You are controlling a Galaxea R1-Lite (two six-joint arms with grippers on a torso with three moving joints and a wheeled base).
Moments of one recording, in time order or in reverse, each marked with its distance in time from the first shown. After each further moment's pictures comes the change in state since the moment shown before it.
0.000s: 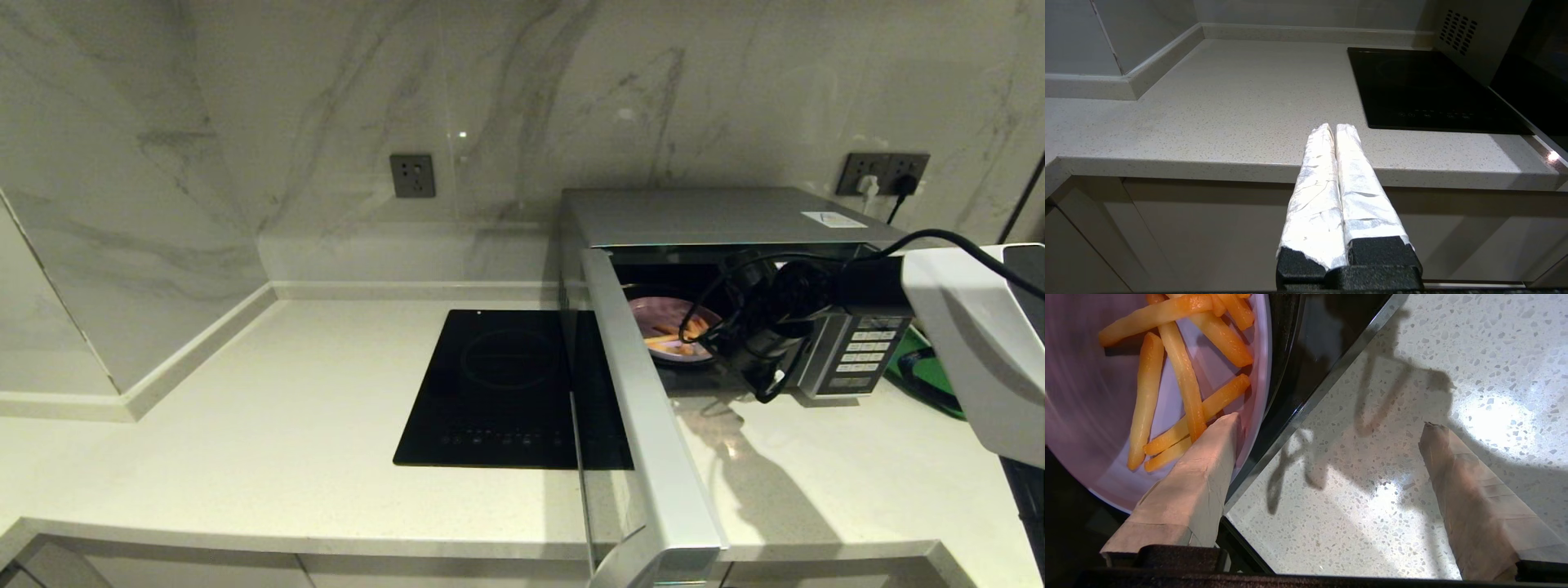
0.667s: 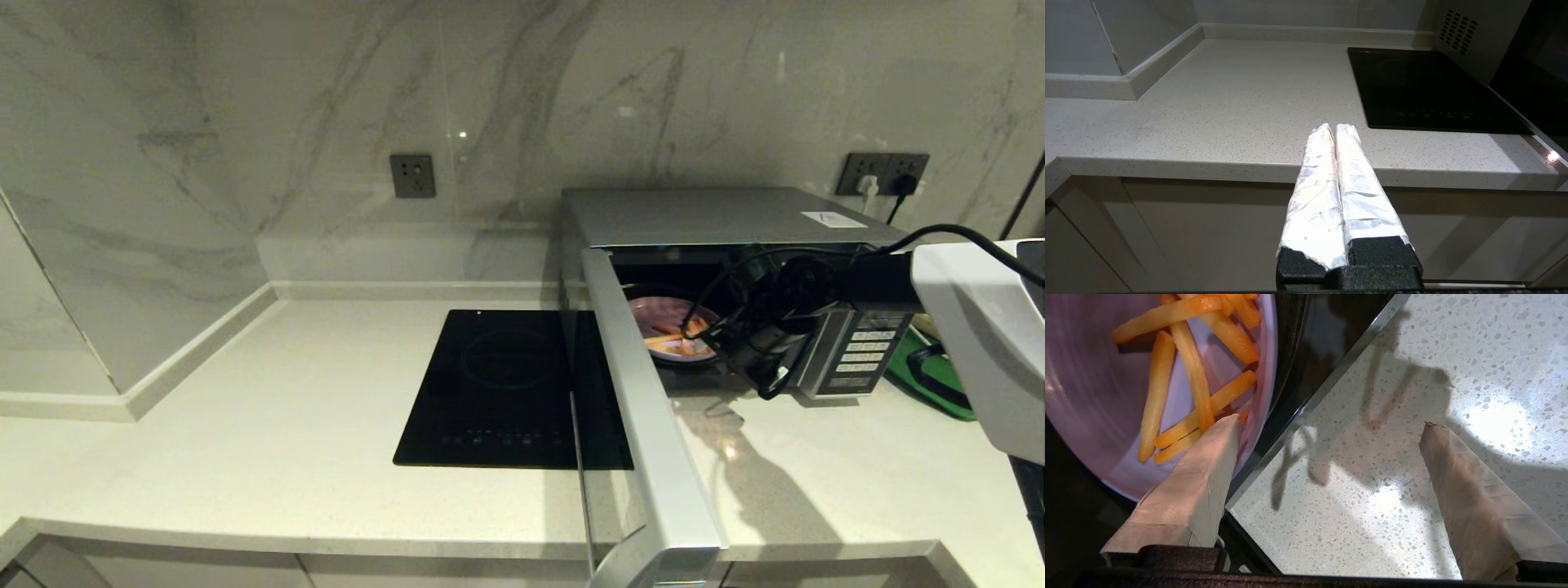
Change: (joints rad) left arm 0.000 0.000 0.000 0.000 0.000 0.000; right arm 0.000 -0.018 0.008 -0.001 0.000 -0.002
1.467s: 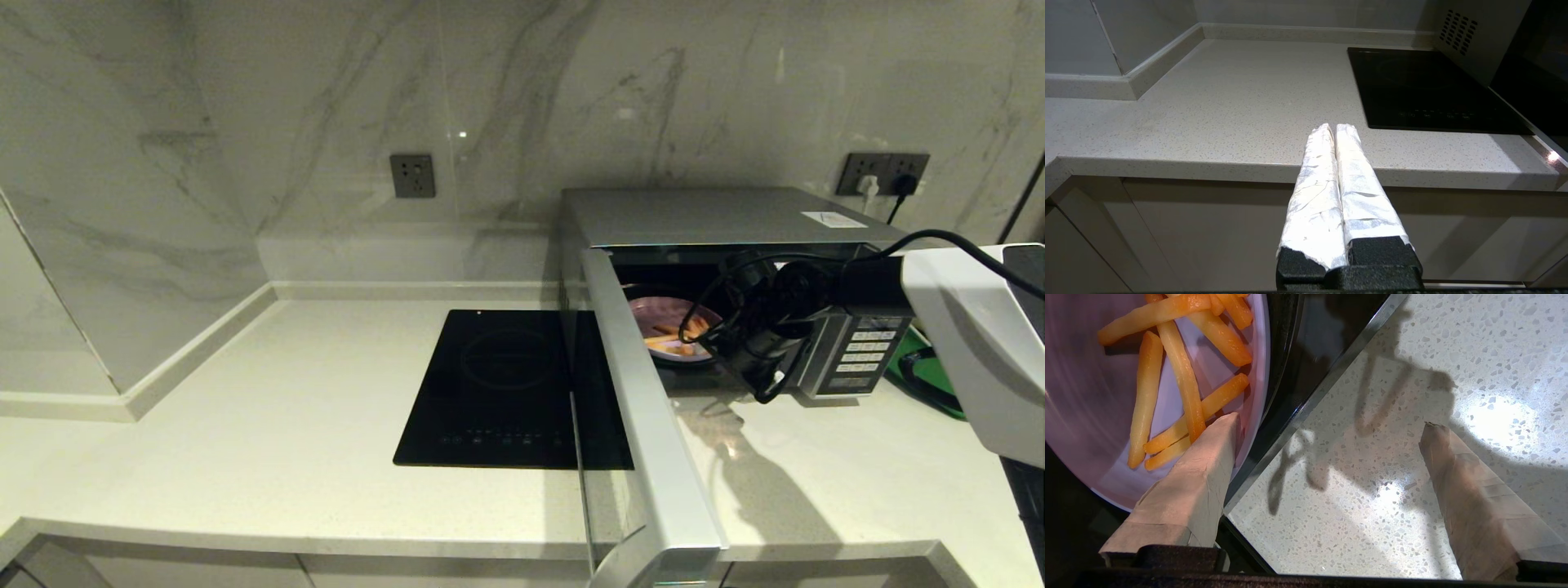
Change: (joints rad) left arm 0.000 0.000 0.000 0.000 -0.001 0.000; right arm 0.000 0.019 -0.004 -0.001 0.000 0.012
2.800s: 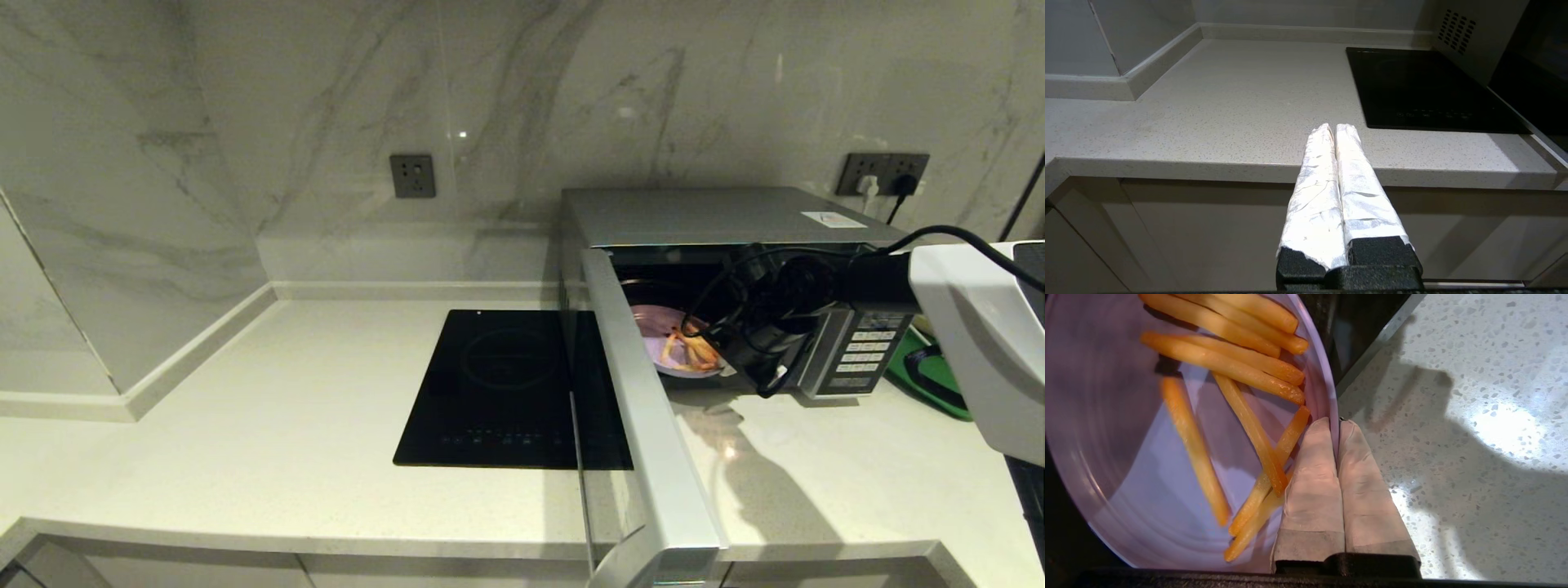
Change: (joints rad) left arm 0.000 0.000 0.000 0.000 0.000 0.000; right arm 0.000 -0.008 -0.016 0.000 -0.002 -0.003
